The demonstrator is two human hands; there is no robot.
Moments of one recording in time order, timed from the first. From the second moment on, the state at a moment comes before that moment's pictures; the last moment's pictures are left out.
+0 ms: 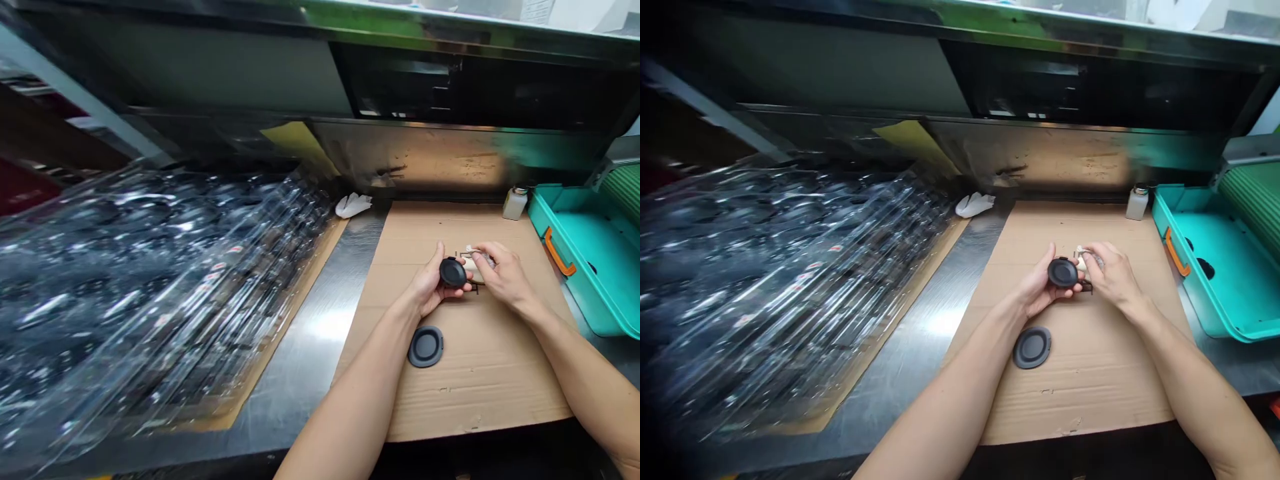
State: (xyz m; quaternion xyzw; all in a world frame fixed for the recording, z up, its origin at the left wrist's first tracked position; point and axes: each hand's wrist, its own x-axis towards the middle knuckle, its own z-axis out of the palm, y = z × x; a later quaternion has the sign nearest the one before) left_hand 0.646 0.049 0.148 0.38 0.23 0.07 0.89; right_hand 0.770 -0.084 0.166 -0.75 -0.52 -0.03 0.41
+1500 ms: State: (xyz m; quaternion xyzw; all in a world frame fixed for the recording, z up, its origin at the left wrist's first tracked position) left_hand 0.656 0.035 0.139 0.50 0.24 0.15 0.82; right_hand 0.763 -0.081 0.171 -0.77 -0.58 -0.03 0.26
